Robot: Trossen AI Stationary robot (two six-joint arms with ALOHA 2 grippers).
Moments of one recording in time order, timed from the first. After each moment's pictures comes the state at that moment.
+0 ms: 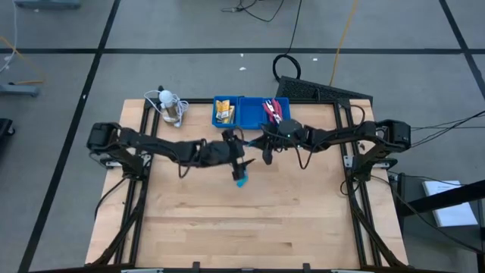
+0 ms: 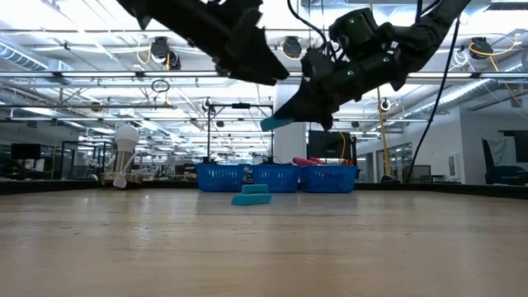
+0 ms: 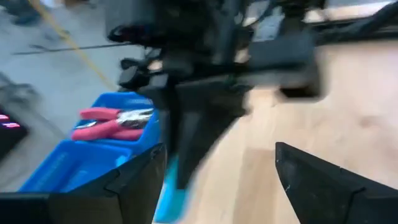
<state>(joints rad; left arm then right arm) -0.07 1.61 1.00 0.16 -0.39 0.06 -0.25 1.56 0.74 0.46 -0.18 0.24</state>
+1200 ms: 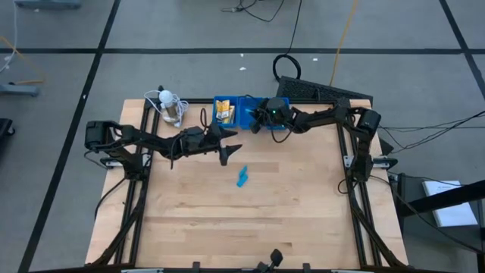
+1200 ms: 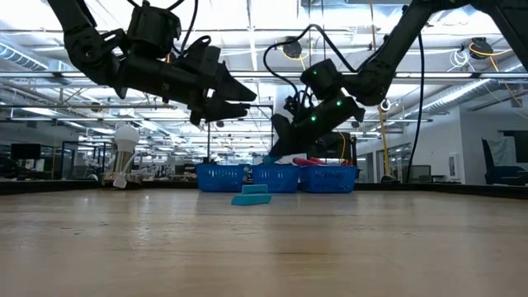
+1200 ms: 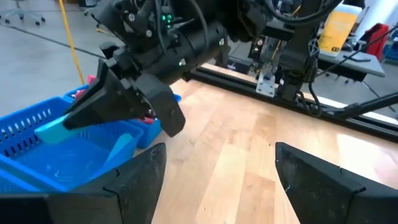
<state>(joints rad) 0.20 1.55 0.54 0.86 -0.05 -0.19 -0.52 1.90 0.98 0.50 0.05 0.15</state>
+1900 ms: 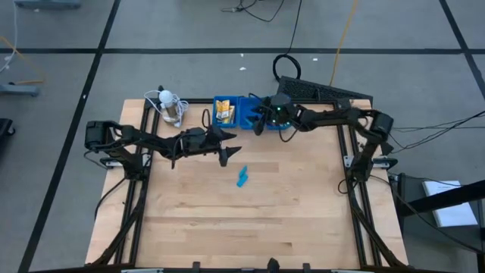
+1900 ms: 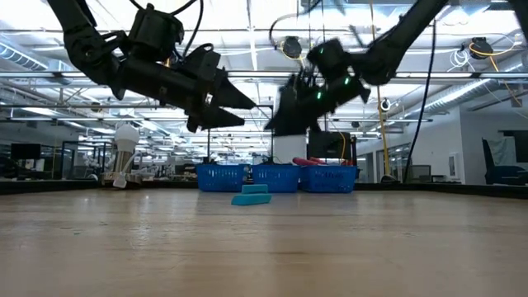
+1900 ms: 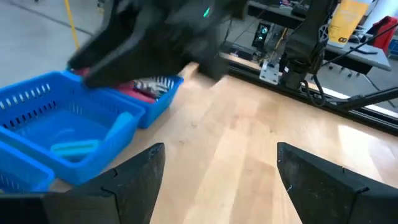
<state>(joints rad) 0.20 1.55 0.54 0.80 -0.05 -0.24 -0.51 1.79 0.97 0.42 -0.08 0.13</state>
